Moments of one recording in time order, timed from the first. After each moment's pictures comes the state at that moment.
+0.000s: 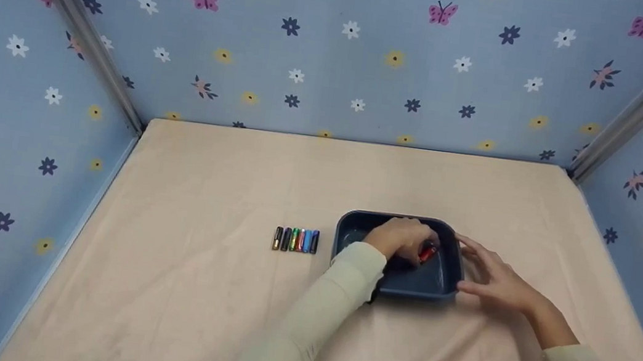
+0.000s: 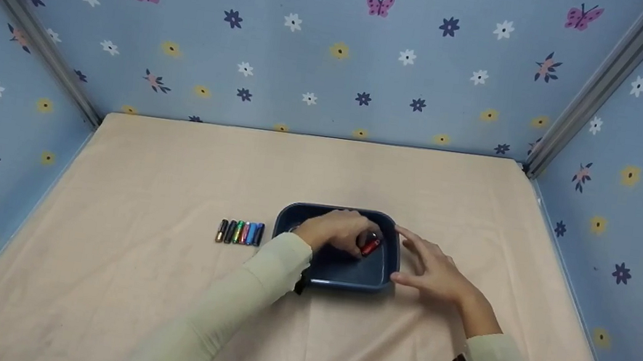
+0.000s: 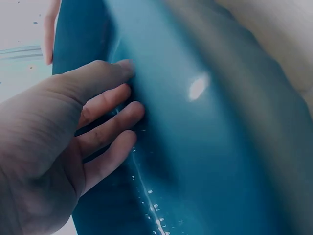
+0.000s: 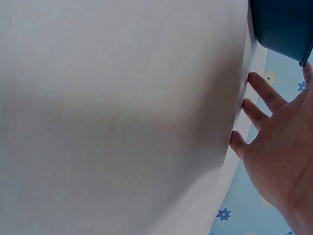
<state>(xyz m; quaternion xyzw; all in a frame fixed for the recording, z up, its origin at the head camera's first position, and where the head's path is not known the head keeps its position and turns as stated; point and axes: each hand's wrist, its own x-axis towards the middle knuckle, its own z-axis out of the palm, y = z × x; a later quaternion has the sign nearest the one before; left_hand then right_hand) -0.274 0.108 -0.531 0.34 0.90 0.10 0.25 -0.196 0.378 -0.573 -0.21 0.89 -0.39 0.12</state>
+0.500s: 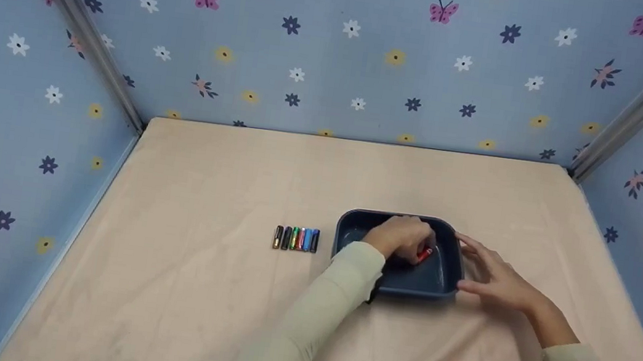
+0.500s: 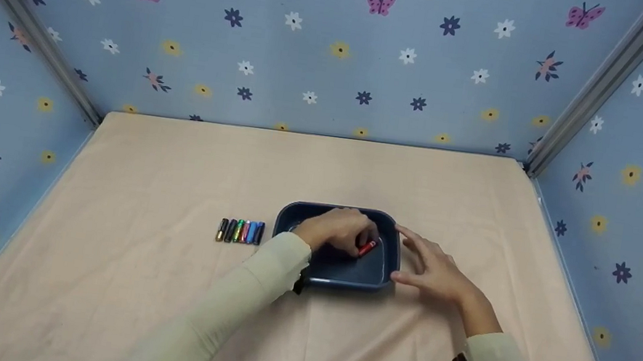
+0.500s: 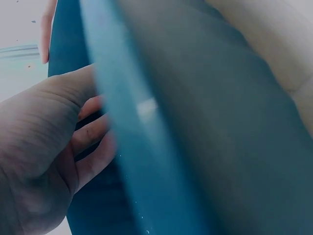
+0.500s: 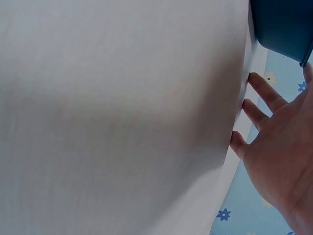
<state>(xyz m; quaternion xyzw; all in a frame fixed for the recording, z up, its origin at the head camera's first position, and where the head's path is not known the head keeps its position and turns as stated) -0.289 0.113 -0.545 0.35 0.90 0.09 0.26 -0.195 0.377 -0.572 -0.20 0.89 -0.39 0.14</state>
